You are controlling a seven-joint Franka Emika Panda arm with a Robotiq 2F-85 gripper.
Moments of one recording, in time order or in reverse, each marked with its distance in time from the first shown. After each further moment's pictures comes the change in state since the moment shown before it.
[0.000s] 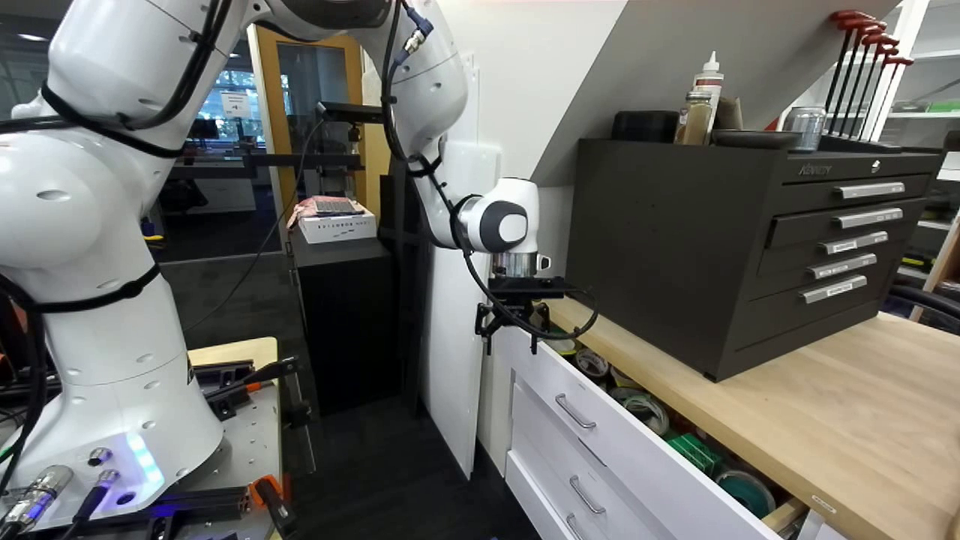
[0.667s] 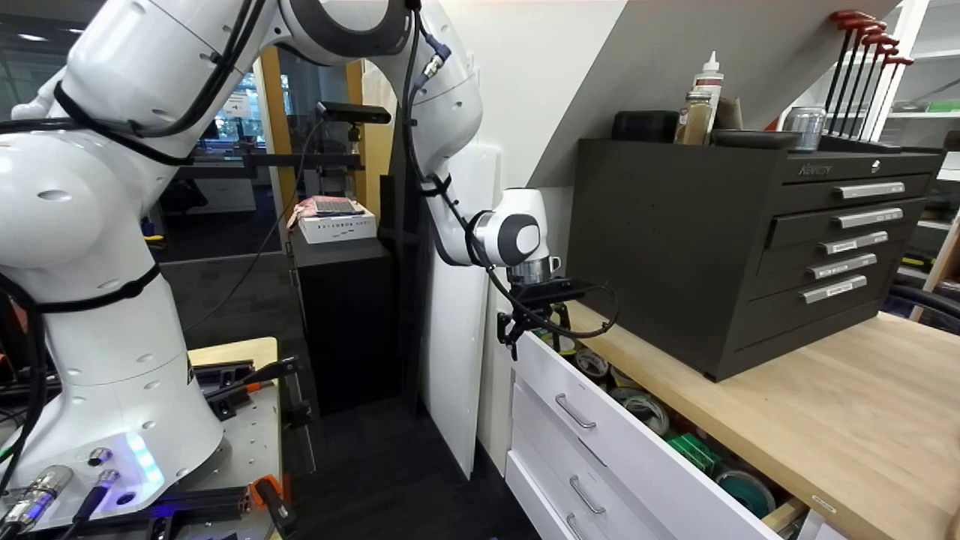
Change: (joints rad) arm 0.003 0.096 -0.032 0.101 -0.133 0.129 -0.014
